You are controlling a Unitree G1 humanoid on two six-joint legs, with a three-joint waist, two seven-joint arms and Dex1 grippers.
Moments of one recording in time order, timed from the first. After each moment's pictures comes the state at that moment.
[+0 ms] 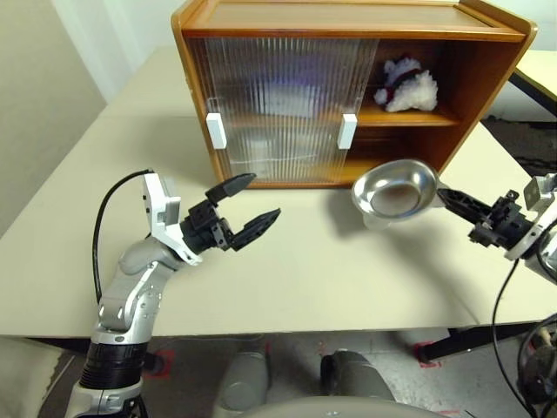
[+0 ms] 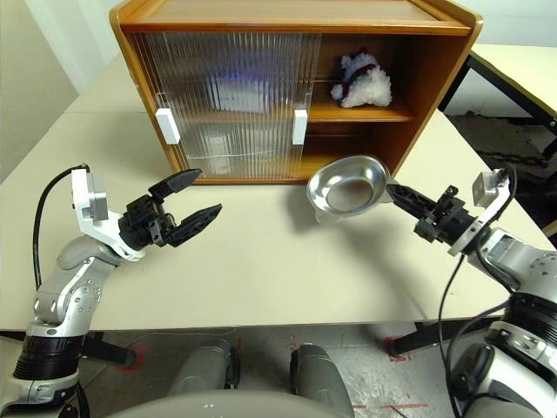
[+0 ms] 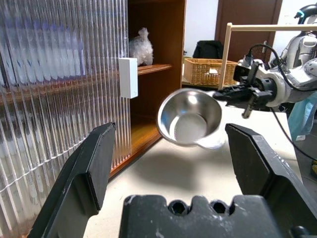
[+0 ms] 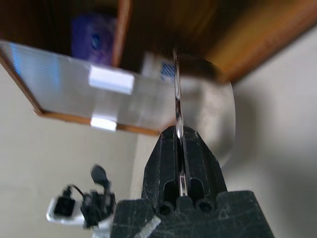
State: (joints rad) left arm -0.11 0.41 0.07 -0.23 -0.59 0.15 -0.92; right arm -0.38 -0.50 -0.80 0.29 1.02 1.36 0.55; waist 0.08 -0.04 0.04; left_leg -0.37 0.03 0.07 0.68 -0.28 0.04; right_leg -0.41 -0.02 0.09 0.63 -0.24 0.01
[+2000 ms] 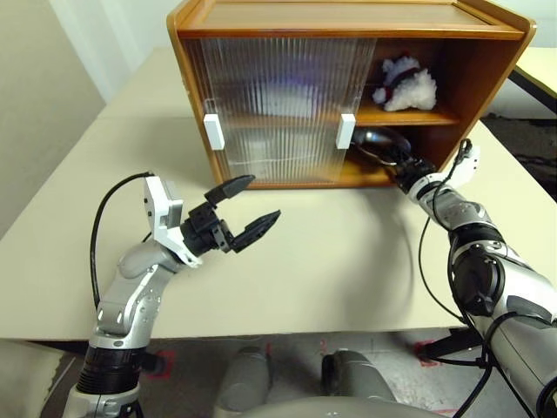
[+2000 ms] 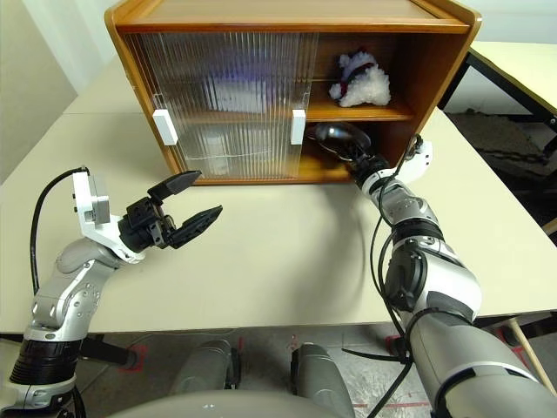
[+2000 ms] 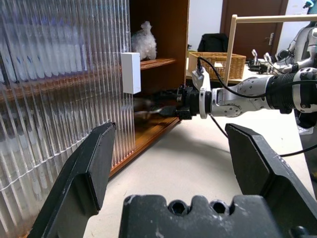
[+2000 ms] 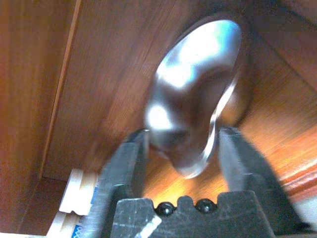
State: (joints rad) left arm -0.09 0.43 0.05 -0.26 -0.58 0.13 -0.88; right arm -0.88 -0.33 -0.60 1.19 0.64 0.29 0.48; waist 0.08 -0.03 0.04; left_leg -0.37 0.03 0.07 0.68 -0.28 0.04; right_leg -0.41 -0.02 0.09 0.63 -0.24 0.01
